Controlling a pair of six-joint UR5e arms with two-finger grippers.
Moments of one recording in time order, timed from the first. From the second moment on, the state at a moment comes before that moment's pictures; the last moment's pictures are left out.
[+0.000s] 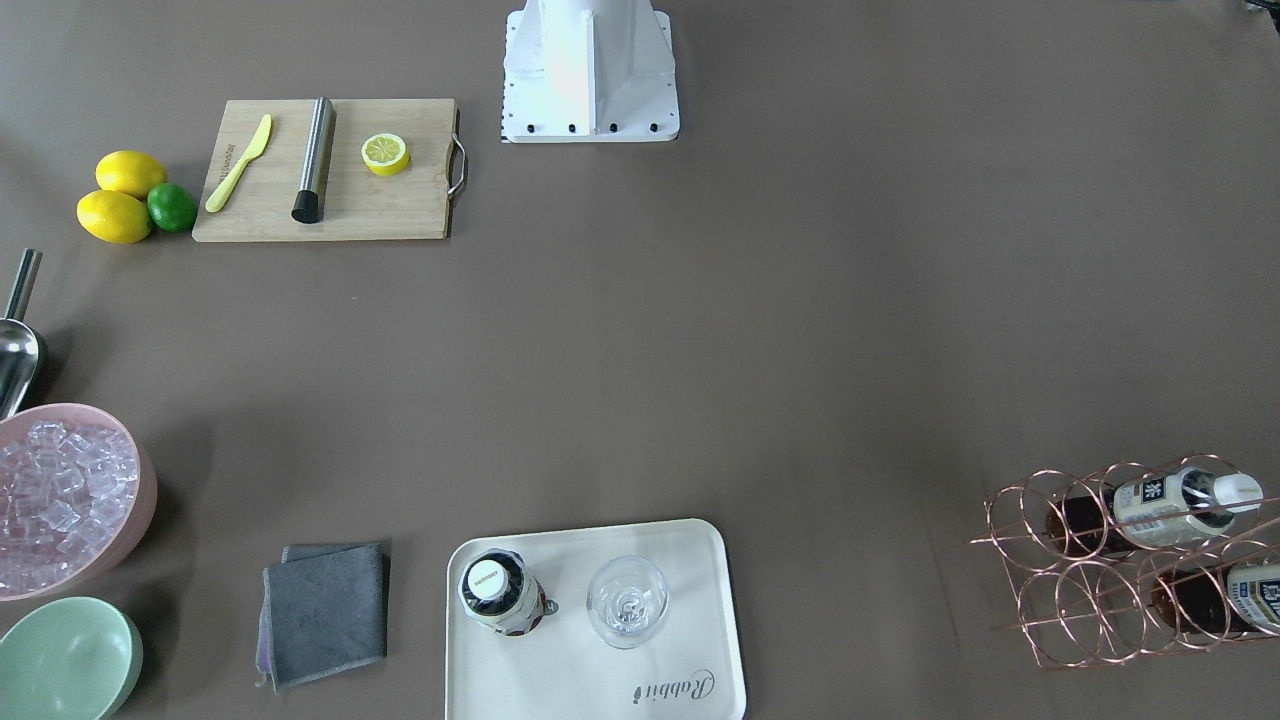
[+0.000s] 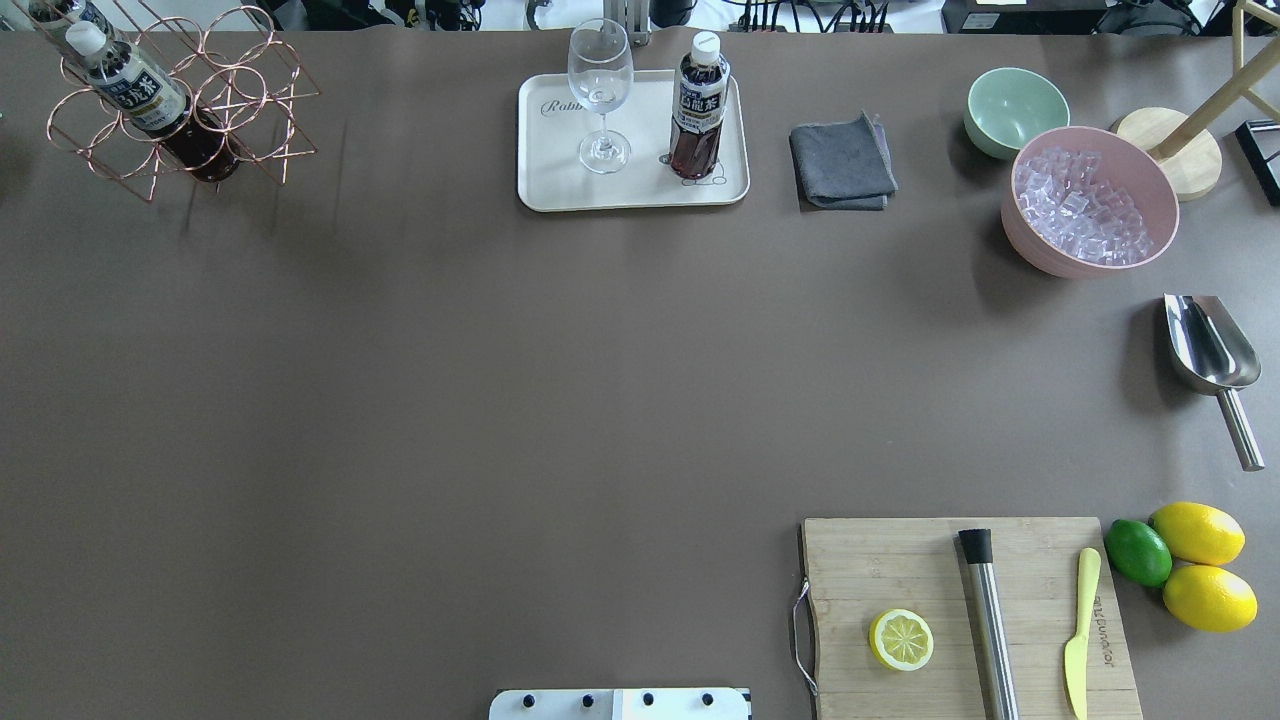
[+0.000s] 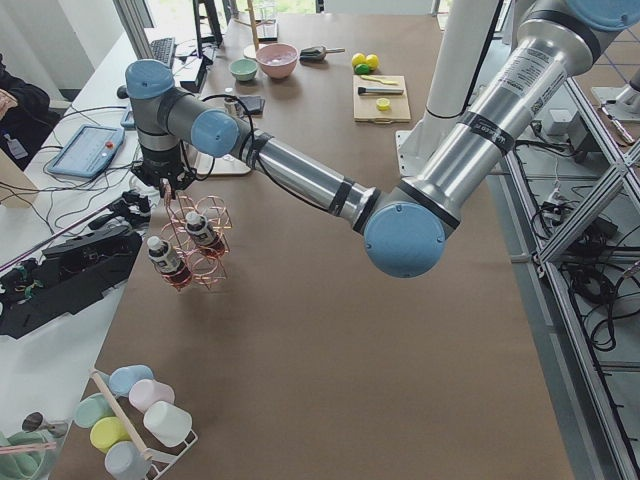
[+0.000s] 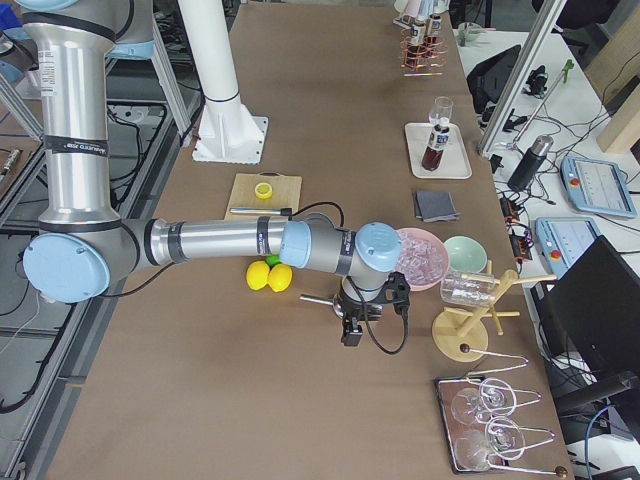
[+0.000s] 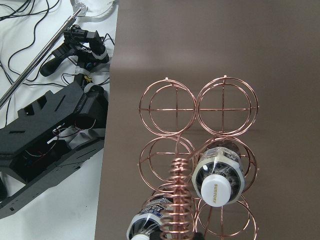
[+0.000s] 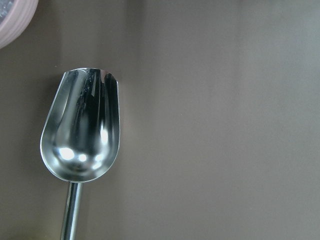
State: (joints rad) left arm -1.46 -2.19 -1.43 -1.59 -2.32 1.06; right arm 1.54 -1.59 1.69 -1.81 2.30 -0.16
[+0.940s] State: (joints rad) left arm -1.42 -2.20 -1.34 -1.70 -2.26 1.05; right arm 1.55 -1.59 1.68 -1.80 2.29 -0.15
